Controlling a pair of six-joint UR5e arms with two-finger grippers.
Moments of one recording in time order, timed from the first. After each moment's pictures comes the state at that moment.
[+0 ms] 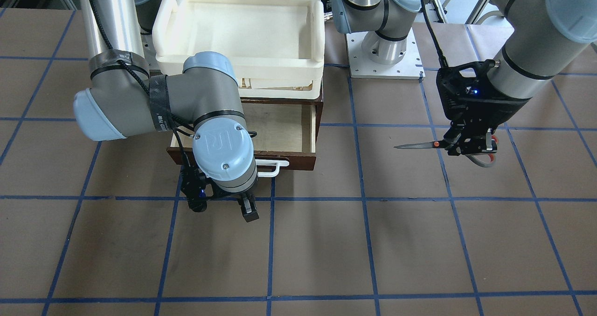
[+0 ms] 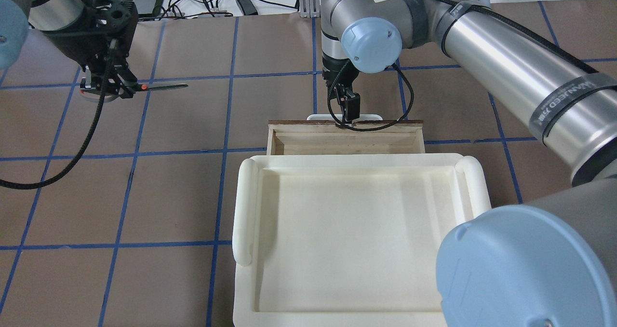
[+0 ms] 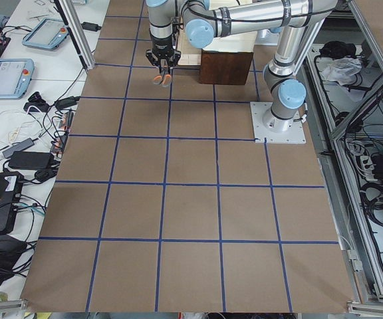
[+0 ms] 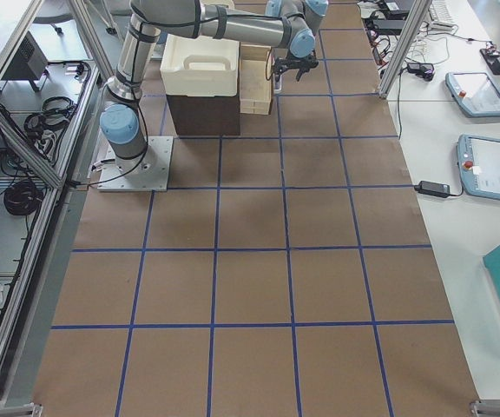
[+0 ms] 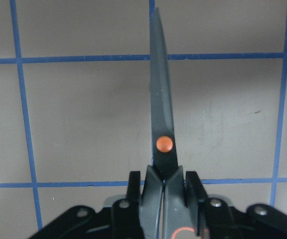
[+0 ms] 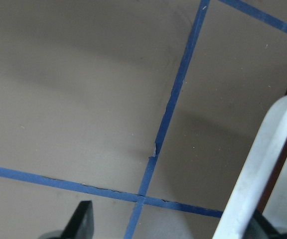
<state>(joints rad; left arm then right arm) -1.39 -1.68 -1.54 -1.48 1.56 1.76 1.83 -1.02 1.33 -1.70 -1.52 1.51</state>
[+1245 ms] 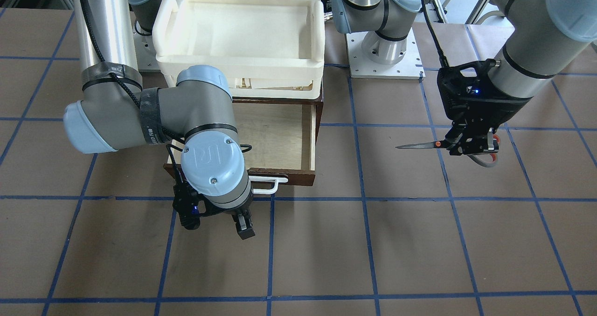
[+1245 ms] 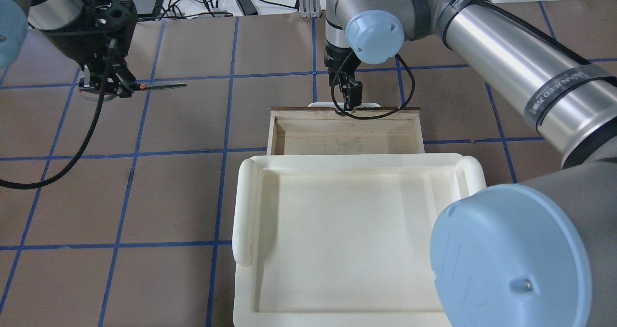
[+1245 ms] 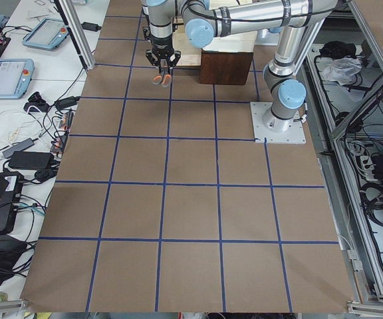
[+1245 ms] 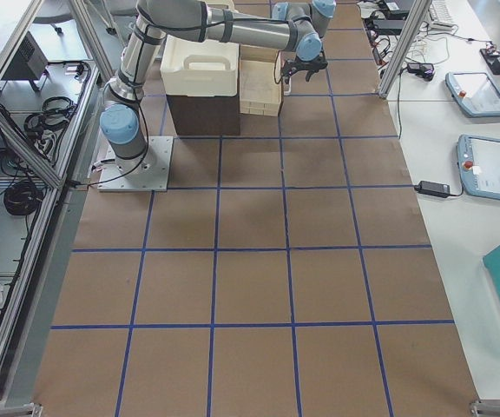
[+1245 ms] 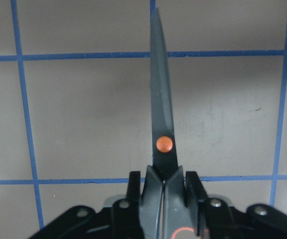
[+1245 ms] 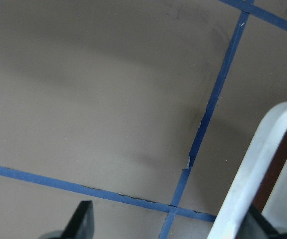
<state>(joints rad) -1.39 -1.68 -1.54 -1.48 1.57 1.76 1.81 -0.98 1.28 -1.73 -1.52 1.48</state>
